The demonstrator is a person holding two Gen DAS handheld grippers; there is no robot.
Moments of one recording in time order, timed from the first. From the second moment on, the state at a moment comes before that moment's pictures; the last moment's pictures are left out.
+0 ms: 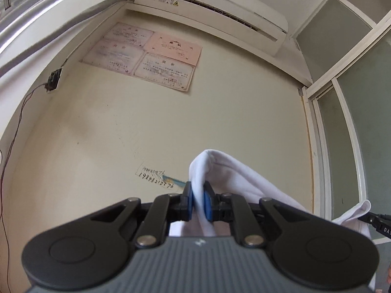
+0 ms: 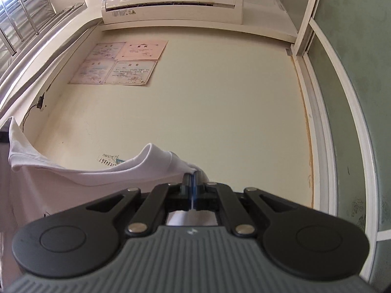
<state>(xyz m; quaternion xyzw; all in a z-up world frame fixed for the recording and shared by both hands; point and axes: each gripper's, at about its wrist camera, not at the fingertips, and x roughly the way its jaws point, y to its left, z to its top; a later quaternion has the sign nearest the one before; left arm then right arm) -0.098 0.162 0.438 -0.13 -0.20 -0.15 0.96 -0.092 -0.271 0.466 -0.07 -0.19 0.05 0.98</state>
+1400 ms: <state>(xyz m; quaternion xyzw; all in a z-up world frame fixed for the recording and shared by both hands) -0.004 0.155 0.047 -0.09 0.31 -0.12 0.94 -0.037 -0.353 0.099 0.06 0.29 0.03 0.95</state>
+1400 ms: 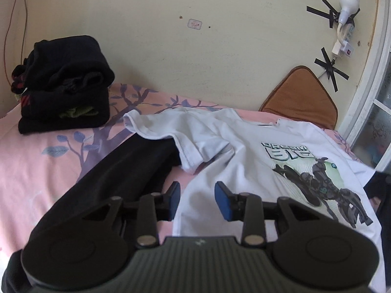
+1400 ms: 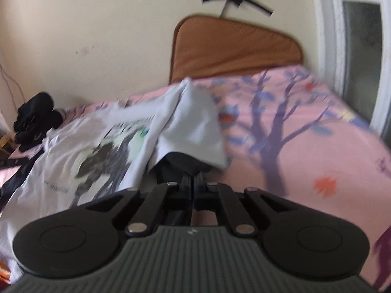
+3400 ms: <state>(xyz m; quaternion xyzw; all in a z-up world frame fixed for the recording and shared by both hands) 0.108 0.158 0.098 0.07 0.35 -0.04 0.93 0.022 -0.373 0.084 0.09 0.26 0.12 0.96</state>
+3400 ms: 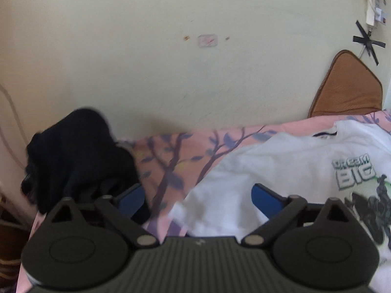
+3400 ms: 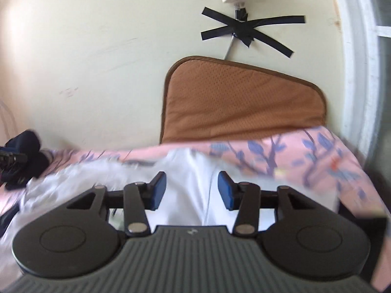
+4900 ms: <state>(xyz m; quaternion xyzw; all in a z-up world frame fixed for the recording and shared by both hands) -0.187 0.128 0.033 -0.01 0.44 -0.21 0.87 -0.226 -0.338 0.058 0.01 0.30 0.03 0.95</state>
